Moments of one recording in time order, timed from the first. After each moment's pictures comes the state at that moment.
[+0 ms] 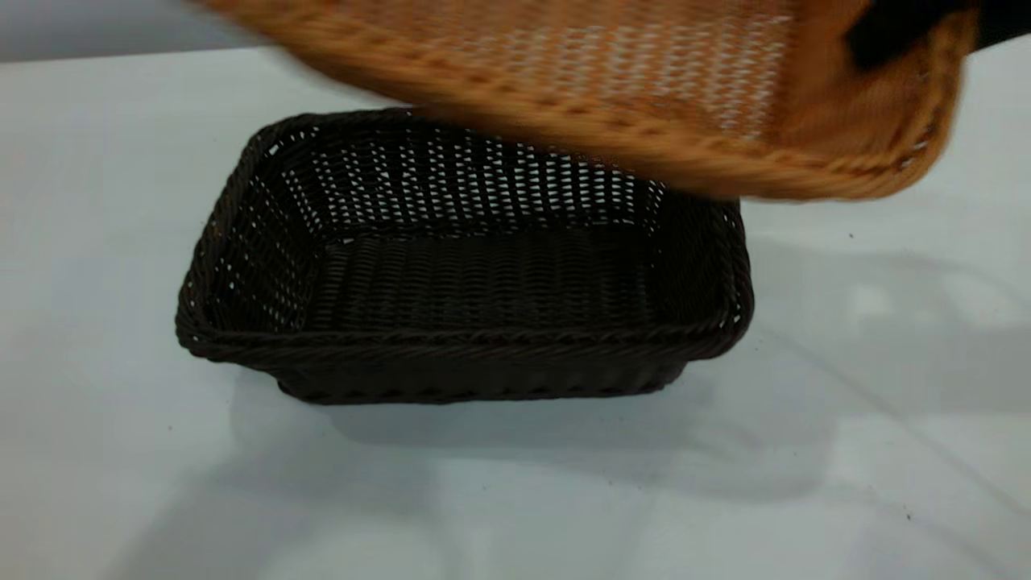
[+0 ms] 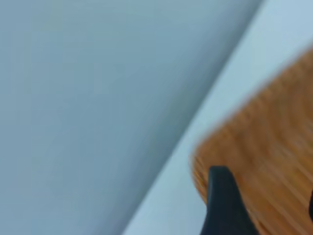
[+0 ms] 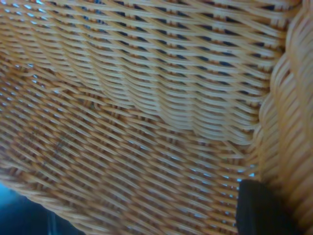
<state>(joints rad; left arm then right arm) -0.77 1.14 -1.17 0.45 0.59 0.17 0.09 1.59 -0.95 0.85 1.05 -0.44</state>
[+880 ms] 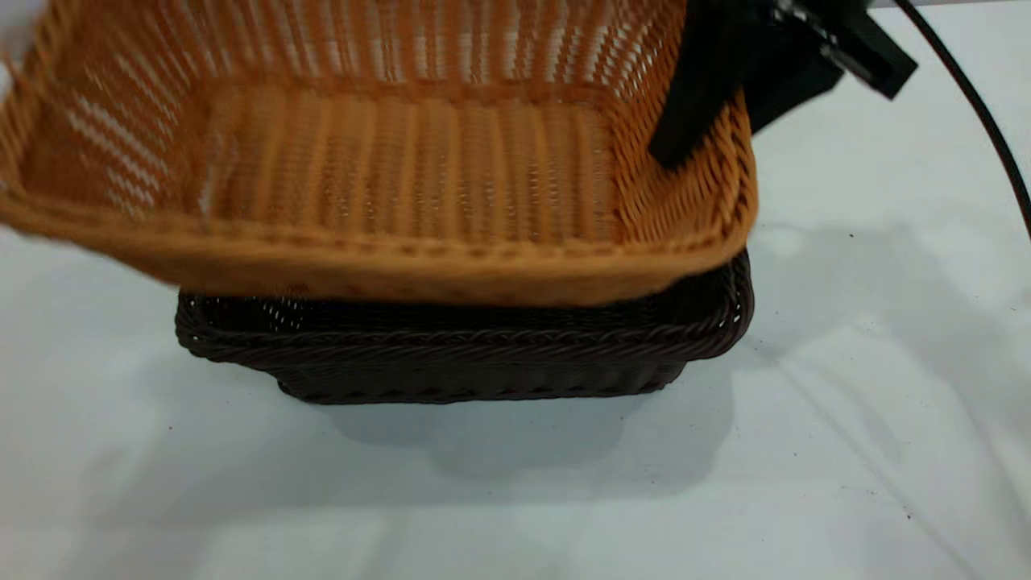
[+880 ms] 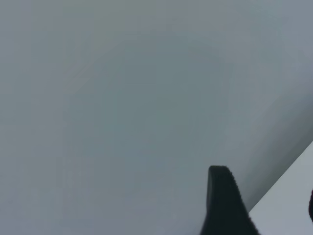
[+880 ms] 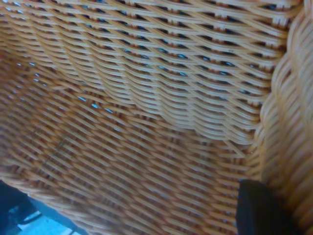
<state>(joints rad) -0.77 1.10 -1.17 0.98 0.64 -0.19 0.27 1.97 -1.29 0.75 1.19 -0.32</state>
